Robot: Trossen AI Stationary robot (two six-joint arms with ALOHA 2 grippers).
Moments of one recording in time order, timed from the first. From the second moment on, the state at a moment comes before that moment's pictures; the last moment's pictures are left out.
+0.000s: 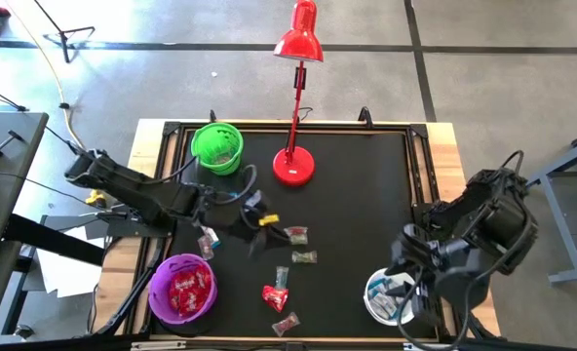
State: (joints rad) left arm -0.33 1.39 1.20 -0.16 -0.11 -0.87; right arm 0.86 1.68 2.31 -1.57 0.29 1.02
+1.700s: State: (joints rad) left arm -0.50 1.85 1.74 -0.98 0.37 -0.51; right arm 0.77 1.81 2.31 -1.57 0.35 1.09
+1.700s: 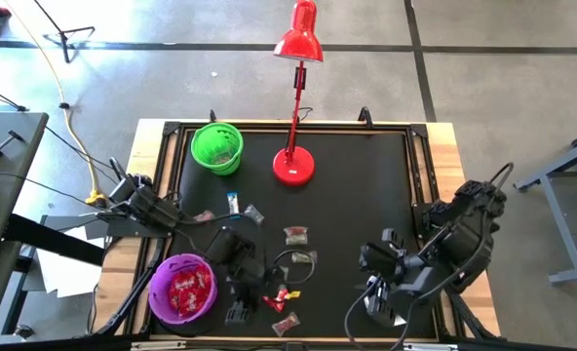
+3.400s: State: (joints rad) left arm -0.42 1.86 1.65 -0.78 0.07 -0.56; right arm 0.79 0.92 0.68 -0.85 0.01 1.17
